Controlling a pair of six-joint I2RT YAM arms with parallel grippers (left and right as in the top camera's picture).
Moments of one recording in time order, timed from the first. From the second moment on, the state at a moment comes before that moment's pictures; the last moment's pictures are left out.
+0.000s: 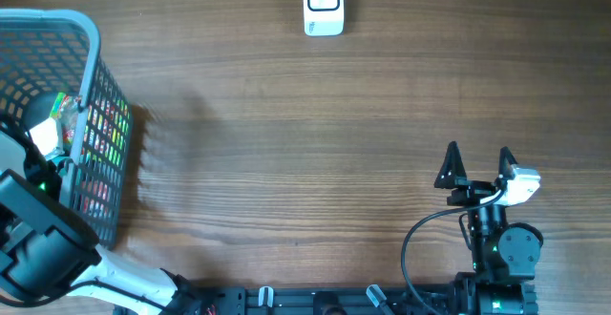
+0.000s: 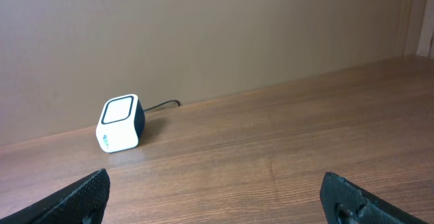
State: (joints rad) left arm 0.79 1.89 1.27 -1.02 -0.32 -1.55; right arm -0.05 0.01 0.01 0.00 -0.02 0.22
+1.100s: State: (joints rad) left arm -0.01 1.18 1.54 -1.07 0.21 -1.12; right arm -0.05 0.01 0.01 0.00 -0.02 0.22
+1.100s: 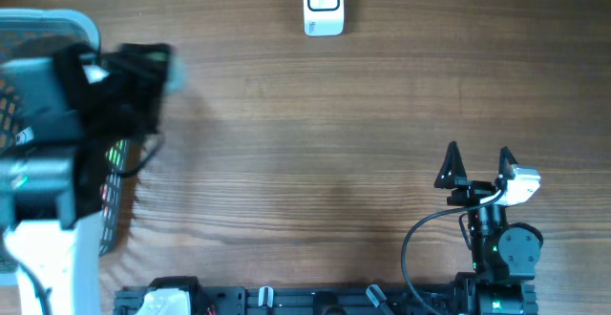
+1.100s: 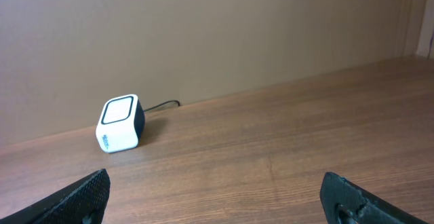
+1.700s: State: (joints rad) left arm -0.79 1.98 1.54 -1.02 -0.05 -1.34; right arm -0.05 0.01 0.01 0.00 -0.02 0.22
